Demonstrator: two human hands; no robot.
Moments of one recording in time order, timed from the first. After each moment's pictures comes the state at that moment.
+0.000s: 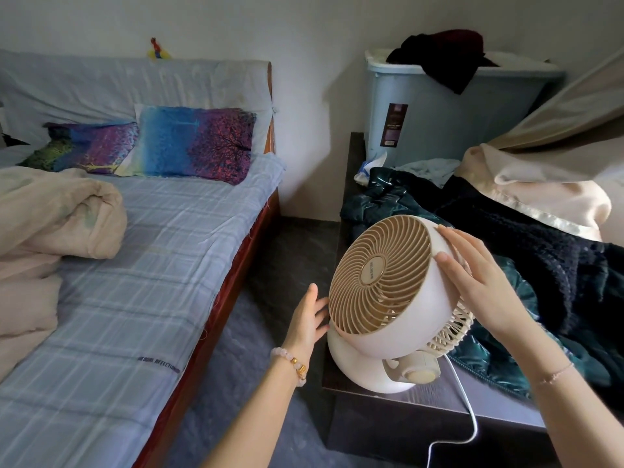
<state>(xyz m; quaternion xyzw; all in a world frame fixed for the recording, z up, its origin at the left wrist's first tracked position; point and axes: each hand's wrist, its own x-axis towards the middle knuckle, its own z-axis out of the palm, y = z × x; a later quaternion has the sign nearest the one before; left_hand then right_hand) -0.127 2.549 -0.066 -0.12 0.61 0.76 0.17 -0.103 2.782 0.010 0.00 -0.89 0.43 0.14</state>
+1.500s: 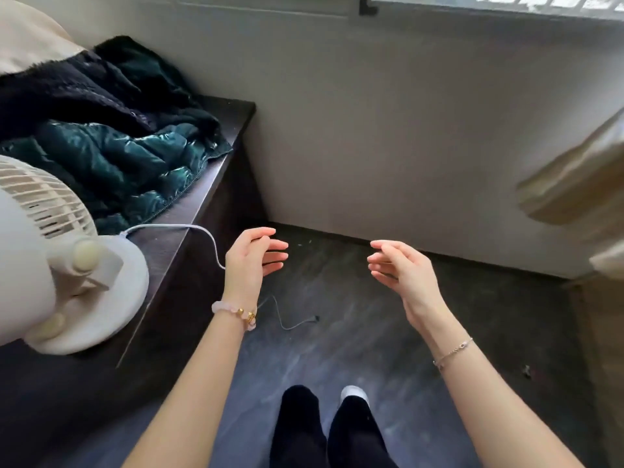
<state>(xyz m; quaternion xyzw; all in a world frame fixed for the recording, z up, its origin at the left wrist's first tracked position) 0.085 2.650 -0.129 0.35 0.60 0.51 0.51 0.309 2.639 -0.137 -0.60 -0.33 0.56 0.46</state>
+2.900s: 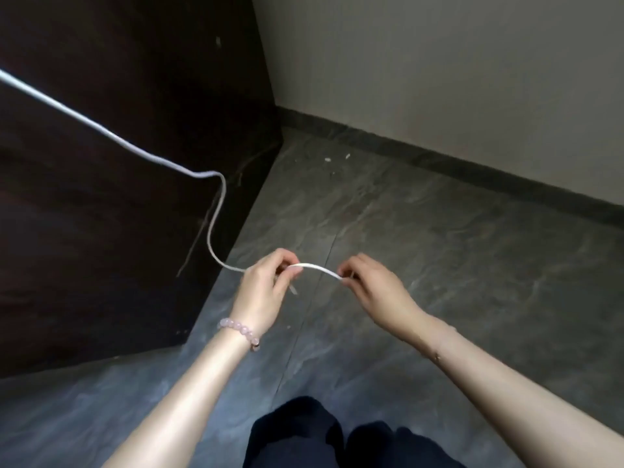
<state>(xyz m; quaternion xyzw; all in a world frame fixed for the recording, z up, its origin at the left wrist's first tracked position) 0.042 2.716 -0.734 0.56 0.69 0.28 0.35 0.235 2.750 -0.744 -0.49 -0.77 0.38 0.13</state>
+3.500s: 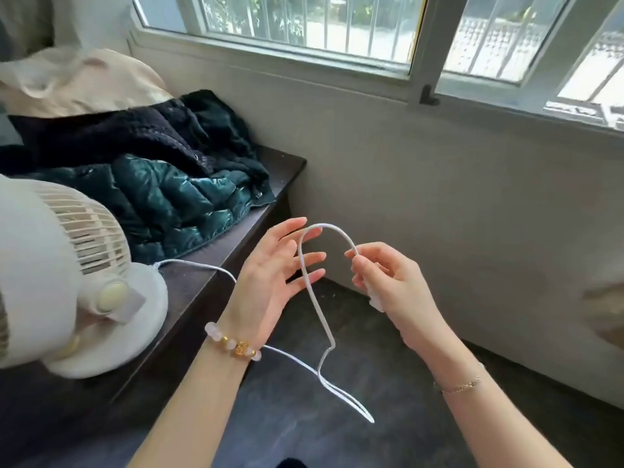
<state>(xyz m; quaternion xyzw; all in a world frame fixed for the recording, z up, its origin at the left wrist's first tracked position) 0.090 2.699 -0.056 0.38 0.41 0.59 0.58 0.268 2.734 -0.068 -0.45 -0.59 0.54 0.39</state>
